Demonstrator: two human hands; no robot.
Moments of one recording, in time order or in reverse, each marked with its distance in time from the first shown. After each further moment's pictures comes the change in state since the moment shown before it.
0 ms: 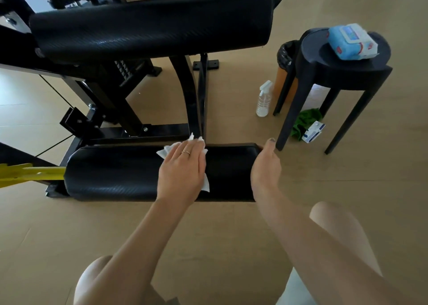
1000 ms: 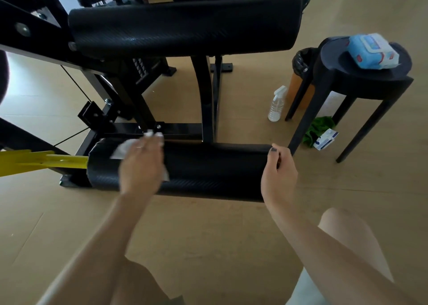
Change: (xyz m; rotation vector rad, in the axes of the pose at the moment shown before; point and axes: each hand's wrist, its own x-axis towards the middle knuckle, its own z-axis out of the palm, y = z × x) left_hand -0.017 -0.113 -0.019 0.115 0.050 -0.213; right_hand -0.014 0.029 -0.009 -0.267 0.028 -0.540
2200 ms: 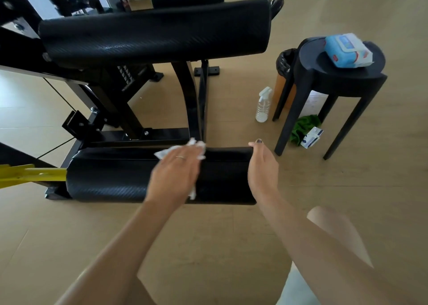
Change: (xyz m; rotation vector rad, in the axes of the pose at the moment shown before) left_hand -0.005 0.102 -0.002 -0.146 -0.168 0.247; right_hand 0.017 -0.025 -0.009 0.133 -0.095 0.178
